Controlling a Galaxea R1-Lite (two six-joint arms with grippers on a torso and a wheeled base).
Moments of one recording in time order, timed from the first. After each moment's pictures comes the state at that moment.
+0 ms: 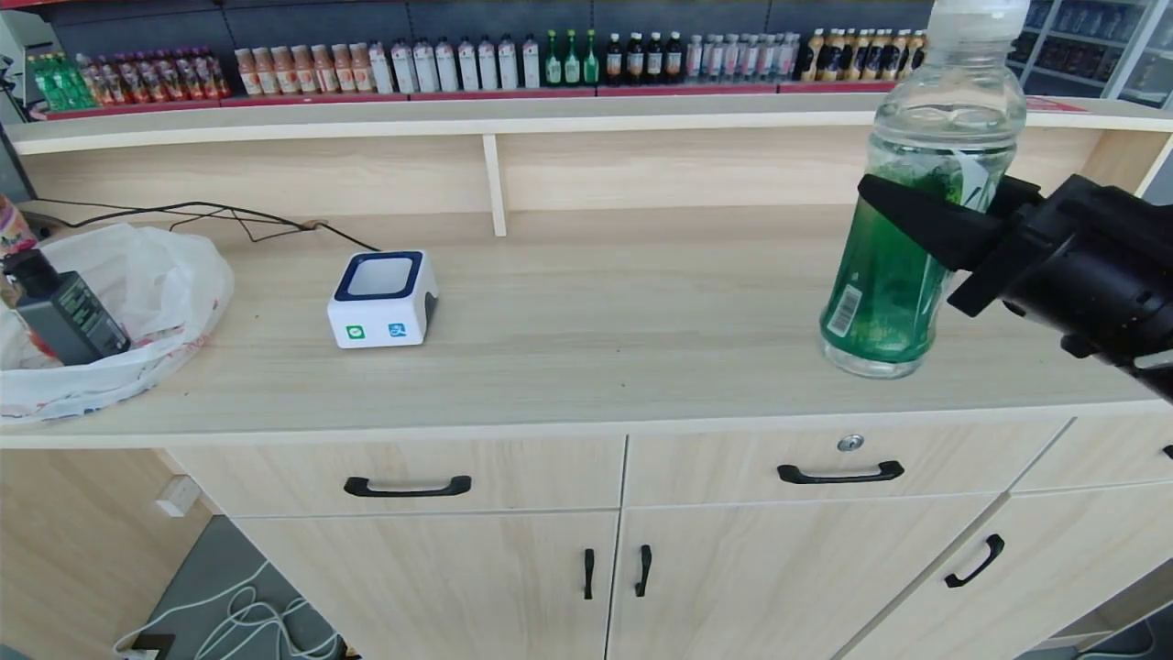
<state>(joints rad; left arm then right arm) 0.00 0.00 0.00 0.00 0.00 -0.01 0.33 1.45 -0.72 -1.11 0.33 -0.04</state>
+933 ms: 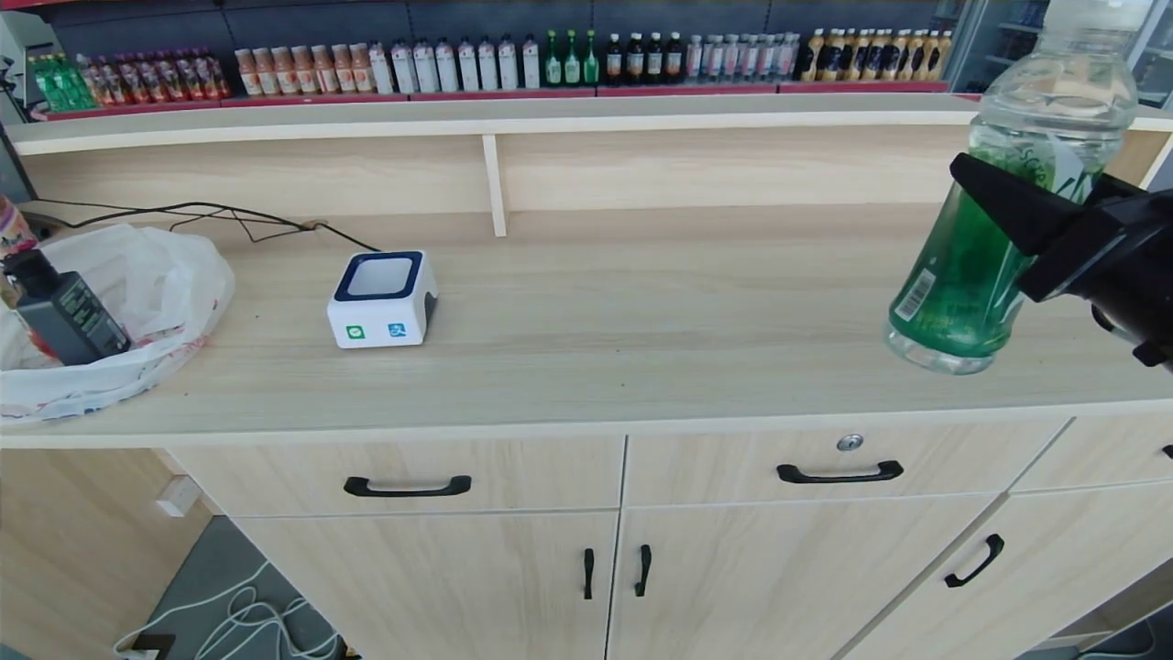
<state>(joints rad) 0.00 0.00 0.00 0.00 0.00 -0.01 0.30 1.36 -0.64 -1.14 0.08 -0.05</state>
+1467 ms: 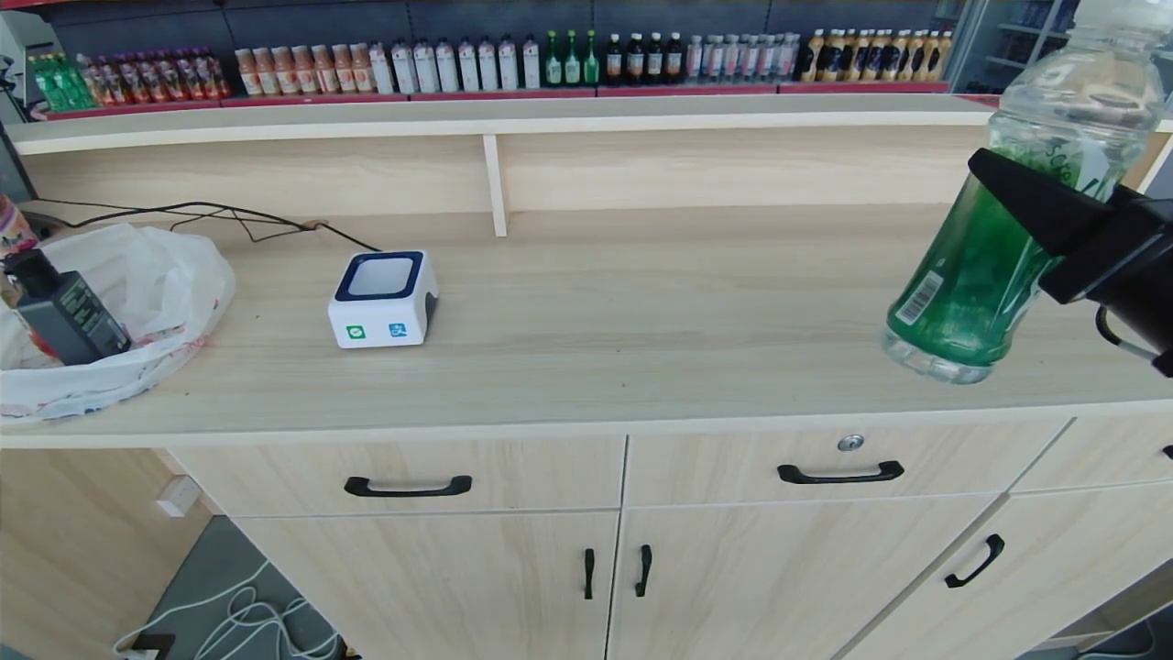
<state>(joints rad) 0.00 0.00 0.00 0.00 0.00 -0.01 0.31 1.33 -0.60 -1.15 0.08 0.06</state>
